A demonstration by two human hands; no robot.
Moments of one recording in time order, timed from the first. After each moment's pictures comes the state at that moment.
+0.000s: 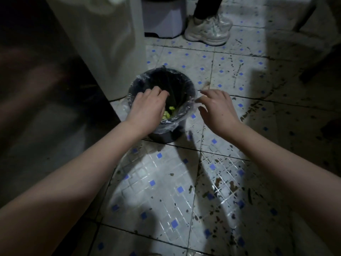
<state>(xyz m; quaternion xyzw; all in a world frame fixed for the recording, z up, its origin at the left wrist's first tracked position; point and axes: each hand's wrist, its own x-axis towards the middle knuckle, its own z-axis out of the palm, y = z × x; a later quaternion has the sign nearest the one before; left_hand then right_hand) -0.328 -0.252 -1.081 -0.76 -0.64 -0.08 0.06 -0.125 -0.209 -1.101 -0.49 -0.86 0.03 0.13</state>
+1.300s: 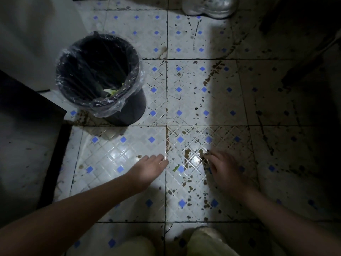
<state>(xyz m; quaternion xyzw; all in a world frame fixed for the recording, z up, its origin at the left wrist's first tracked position) -0.246 -0.376 -1.249 -0.90 -0.40 0.11 -0.12 0.032 -0.393 -1.251 -0.60 -0.76 0.22 0.11</state>
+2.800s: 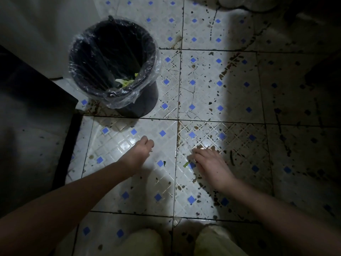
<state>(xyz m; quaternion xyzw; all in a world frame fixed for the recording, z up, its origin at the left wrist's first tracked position) -0.302 -0.358 -1.272 -0.82 -0.53 0.00 -0.23 -0.030 -0.382 -1.242 -0.52 -0.81 0.28 0.01</state>
